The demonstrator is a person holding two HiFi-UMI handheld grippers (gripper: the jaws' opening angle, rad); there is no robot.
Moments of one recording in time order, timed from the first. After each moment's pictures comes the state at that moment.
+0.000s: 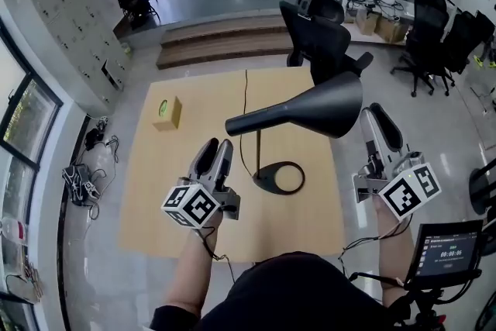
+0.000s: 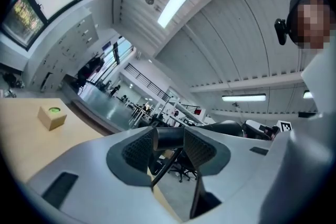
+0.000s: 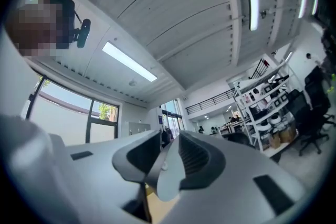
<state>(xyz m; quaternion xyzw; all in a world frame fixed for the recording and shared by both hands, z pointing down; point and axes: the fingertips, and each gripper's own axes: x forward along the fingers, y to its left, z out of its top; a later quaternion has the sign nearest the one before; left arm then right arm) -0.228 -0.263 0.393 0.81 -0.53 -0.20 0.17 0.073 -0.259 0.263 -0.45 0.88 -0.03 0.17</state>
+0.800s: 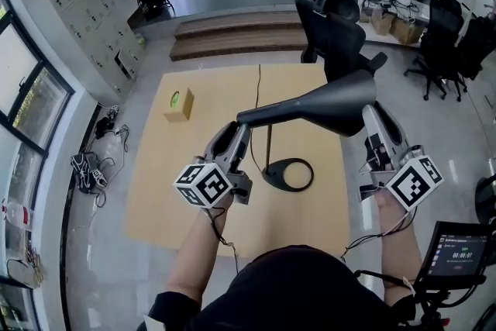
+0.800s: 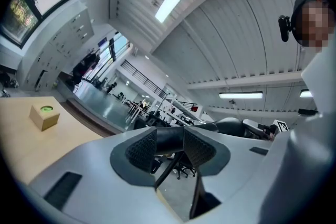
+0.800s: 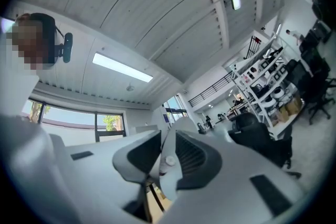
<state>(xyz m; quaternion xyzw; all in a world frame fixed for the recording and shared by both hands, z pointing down) -0.215 -0.291 0.395 0.82 -0.51 -0.19 0.18 0.058 -0.280 0.284 -0.40 0.89 -0.12 0.20</state>
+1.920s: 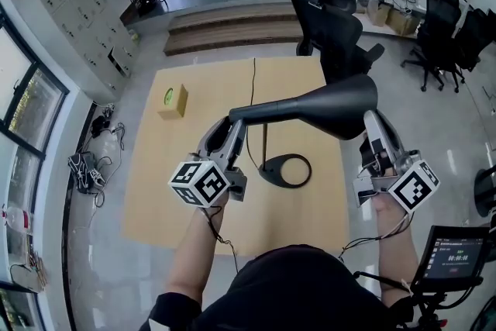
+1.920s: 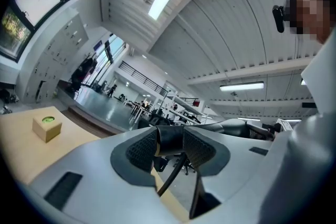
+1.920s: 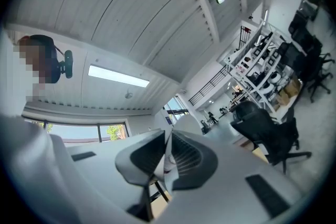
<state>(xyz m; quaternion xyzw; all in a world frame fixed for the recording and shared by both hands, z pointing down) -0.214 -0.300 0.388 0.82 -0.52 -0.15 0.15 0.068 -0.280 0.302 -0.37 0.88 -0.18 0.24</state>
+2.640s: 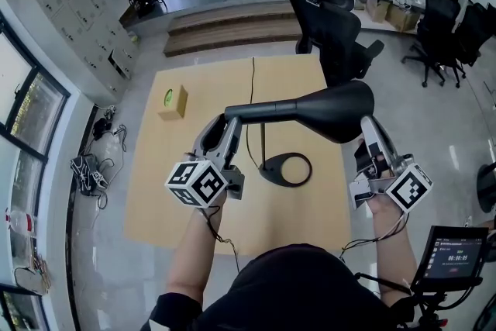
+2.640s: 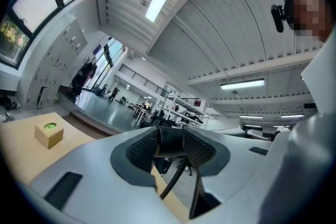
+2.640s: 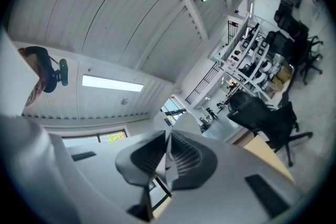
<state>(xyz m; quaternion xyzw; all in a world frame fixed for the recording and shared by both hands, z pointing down) -0.218 -0.299 0.376 0.82 -0.54 -0.14 0.14 0.075 -0.280 0.329 -0.37 0.86 -0.23 0.27</state>
